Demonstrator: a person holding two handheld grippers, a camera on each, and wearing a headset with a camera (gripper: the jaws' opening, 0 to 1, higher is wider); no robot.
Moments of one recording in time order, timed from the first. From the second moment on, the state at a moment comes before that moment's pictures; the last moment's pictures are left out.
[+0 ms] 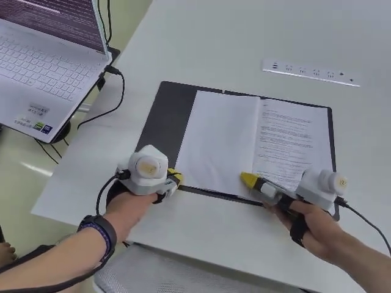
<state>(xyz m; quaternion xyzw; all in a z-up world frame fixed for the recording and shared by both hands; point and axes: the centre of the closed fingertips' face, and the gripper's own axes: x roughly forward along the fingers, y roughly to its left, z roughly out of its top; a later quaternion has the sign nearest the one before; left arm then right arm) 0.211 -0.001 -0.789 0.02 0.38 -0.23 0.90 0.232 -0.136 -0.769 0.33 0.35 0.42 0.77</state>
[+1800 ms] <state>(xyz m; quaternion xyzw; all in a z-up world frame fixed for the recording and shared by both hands) 0.192 -0.015 -0.741 0.00 0.35 -0.23 0.91 0.198 -0.199 -0.740 0.26 0.32 0.37 0.83</state>
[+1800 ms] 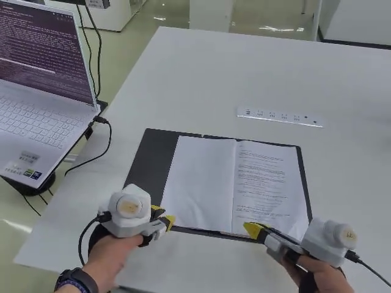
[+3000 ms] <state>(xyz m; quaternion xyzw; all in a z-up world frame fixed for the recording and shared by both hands) 0.186 0.014 -0.656 0.04 0.30 -0.22 0.93 0.197 -0.300 -0.687 0.13 0.27 0.33 0.89</state>
